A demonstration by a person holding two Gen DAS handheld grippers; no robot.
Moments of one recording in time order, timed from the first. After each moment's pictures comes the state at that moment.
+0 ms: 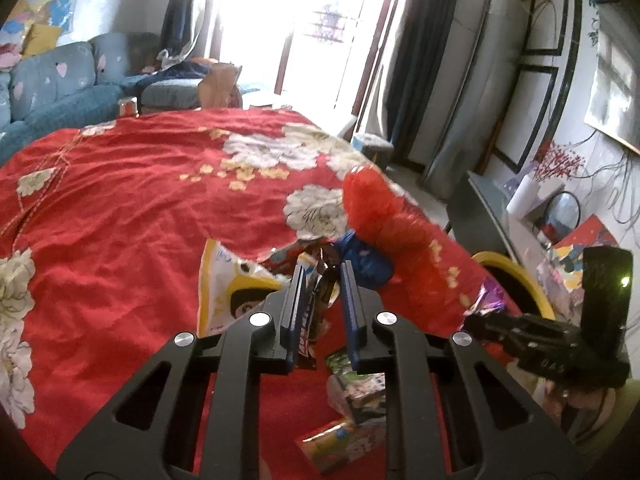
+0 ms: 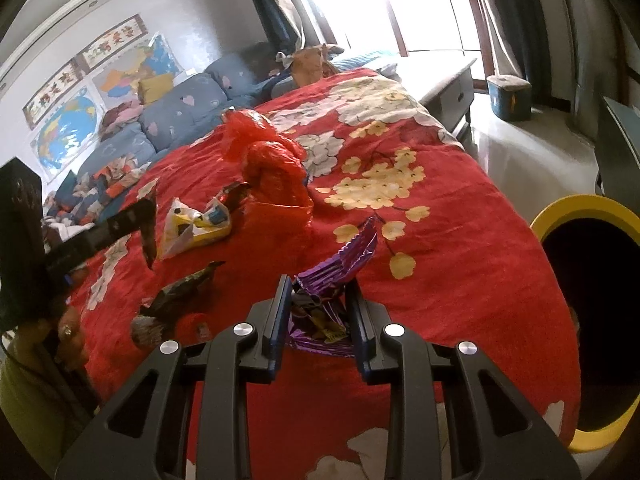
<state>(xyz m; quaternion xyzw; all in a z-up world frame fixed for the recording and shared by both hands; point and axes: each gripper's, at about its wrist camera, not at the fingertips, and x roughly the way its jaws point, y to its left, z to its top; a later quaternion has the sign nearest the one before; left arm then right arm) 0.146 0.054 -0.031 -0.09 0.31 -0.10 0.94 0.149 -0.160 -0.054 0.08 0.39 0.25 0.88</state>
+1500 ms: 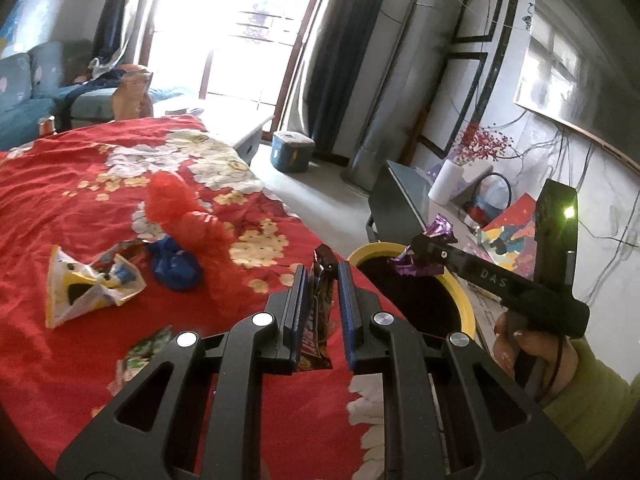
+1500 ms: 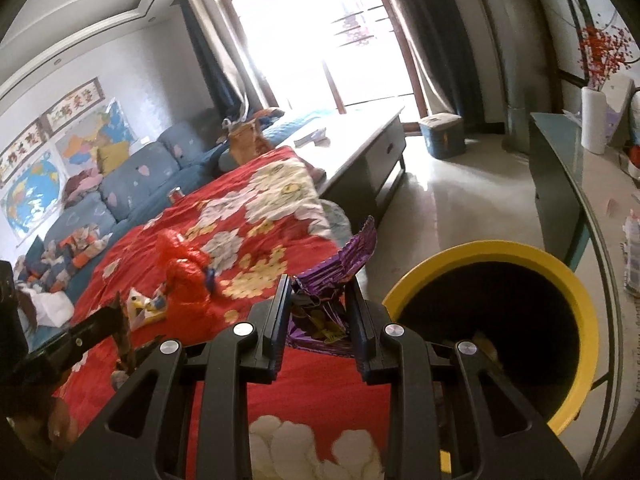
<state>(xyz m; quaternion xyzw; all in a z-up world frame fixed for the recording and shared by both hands) 0.127 -0.071 -0.014 -0.08 0.30 -0.22 0.92 0.147 -0.284 -0.010 0.14 0.31 0.14 0.93</state>
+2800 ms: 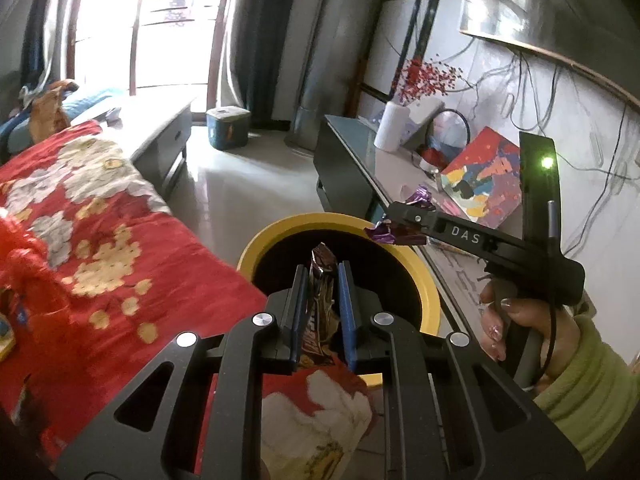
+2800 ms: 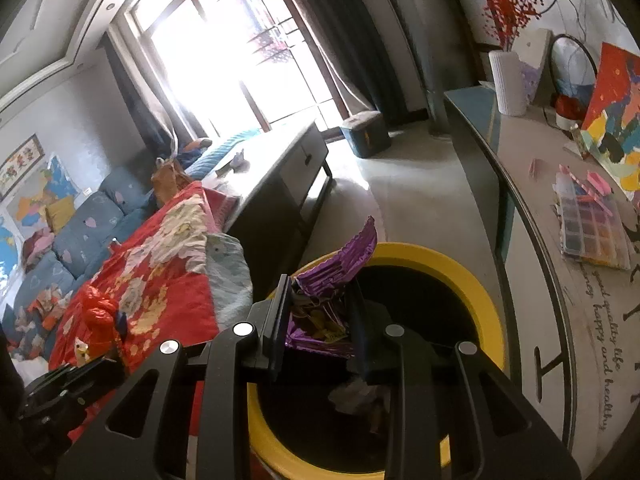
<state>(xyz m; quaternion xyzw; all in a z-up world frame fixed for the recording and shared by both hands) 0.160 -0.216 -0.041 0.00 0.34 -0.31 0.89 0.148 -0.405 -0.044 0.21 0.31 0.02 0.93</state>
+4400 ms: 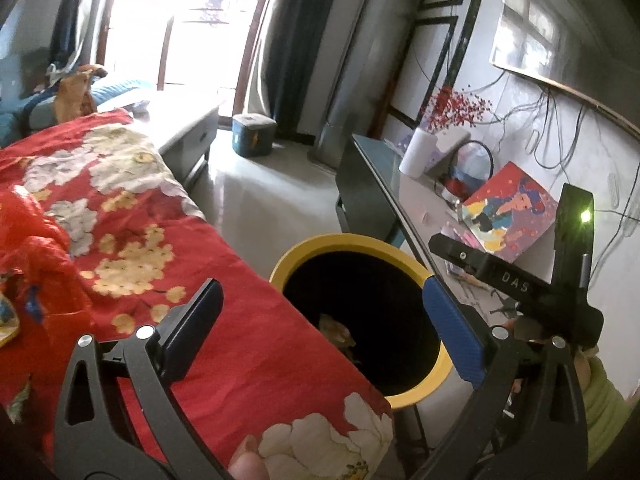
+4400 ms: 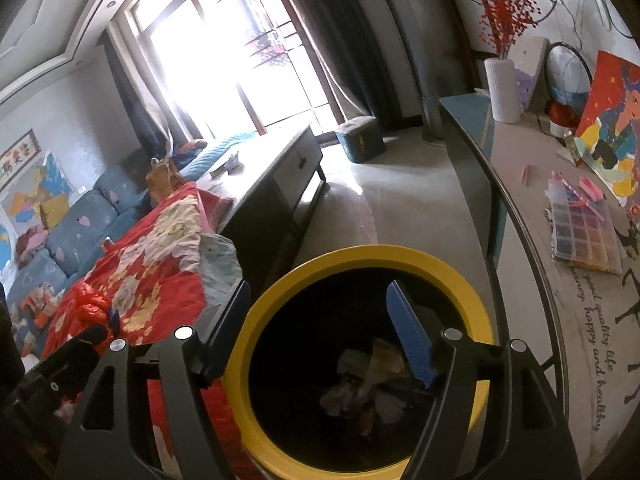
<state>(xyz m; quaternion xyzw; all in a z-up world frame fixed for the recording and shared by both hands) 0.176 -0.180 -0.036 -0.05 0.32 -0.27 0.91 0.142 -0.397 -0.039 0.19 0.30 0.02 0.94</state>
